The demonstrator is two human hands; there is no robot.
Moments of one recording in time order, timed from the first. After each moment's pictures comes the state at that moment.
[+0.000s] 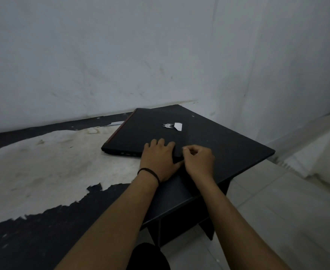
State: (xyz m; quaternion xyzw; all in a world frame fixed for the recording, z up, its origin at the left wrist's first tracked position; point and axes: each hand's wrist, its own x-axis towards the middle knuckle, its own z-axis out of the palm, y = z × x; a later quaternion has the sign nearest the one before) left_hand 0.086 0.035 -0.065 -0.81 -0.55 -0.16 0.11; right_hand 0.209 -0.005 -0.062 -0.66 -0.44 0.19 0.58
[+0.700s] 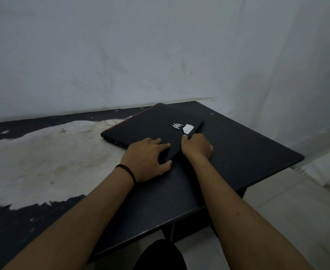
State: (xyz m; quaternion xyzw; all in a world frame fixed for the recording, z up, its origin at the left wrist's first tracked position) left_hand -0.011 0.014 -0.043 -0.84 -0.52 -0.12 0.10; right_hand 0.163 0.081 -0.065 -0.78 -0.49 0.12 0.37
